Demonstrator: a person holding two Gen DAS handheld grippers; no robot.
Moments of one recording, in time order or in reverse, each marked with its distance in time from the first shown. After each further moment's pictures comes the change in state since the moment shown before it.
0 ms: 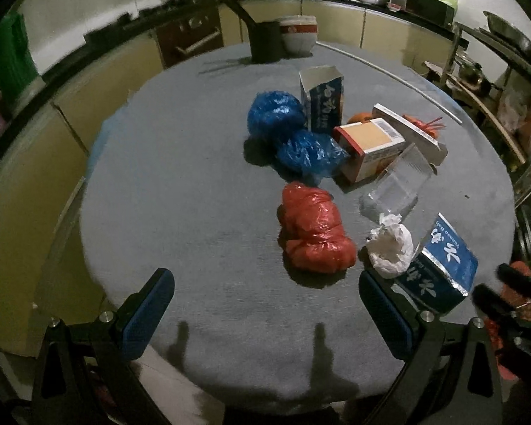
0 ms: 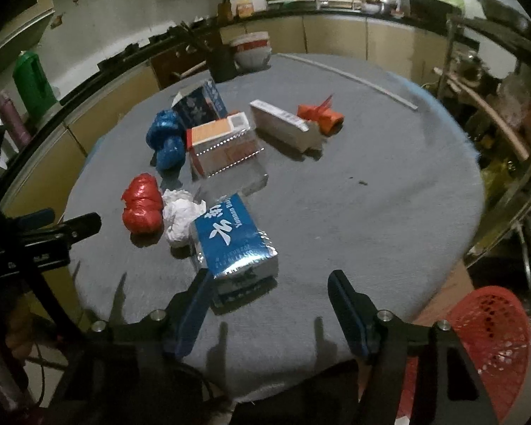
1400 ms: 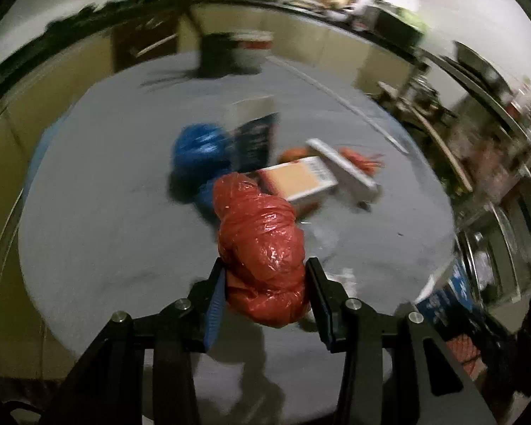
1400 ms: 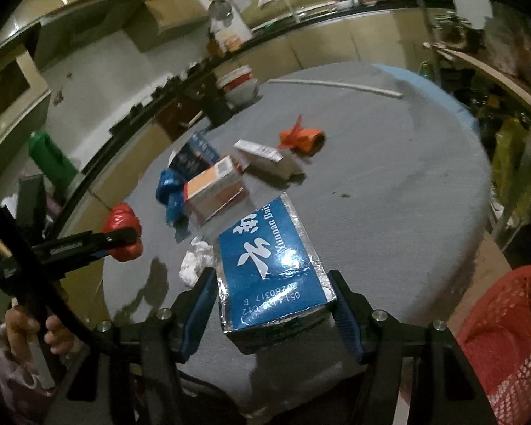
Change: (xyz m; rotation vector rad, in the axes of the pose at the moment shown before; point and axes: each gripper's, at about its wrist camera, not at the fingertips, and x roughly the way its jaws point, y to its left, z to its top) left arm -0.008 -0.036 0.040 -0.003 -0.047 -0.262; right arm -0.028 -0.077 -0.005 0.238 -0.145 0.165
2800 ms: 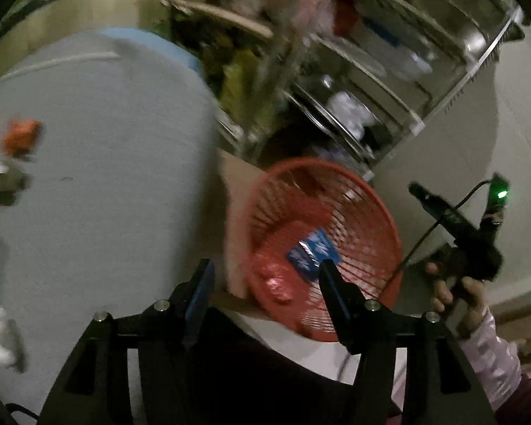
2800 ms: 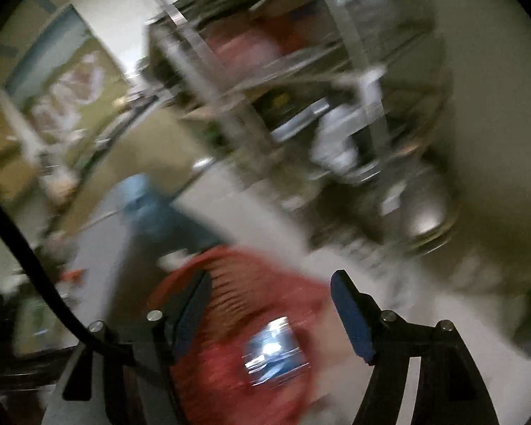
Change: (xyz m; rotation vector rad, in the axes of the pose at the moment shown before) left arm 0.067 -0.262 -0.068 0.585 0.283 -0.402; right arm -0.176 -0.267 -0.121 0.602 -0.360 -0.669
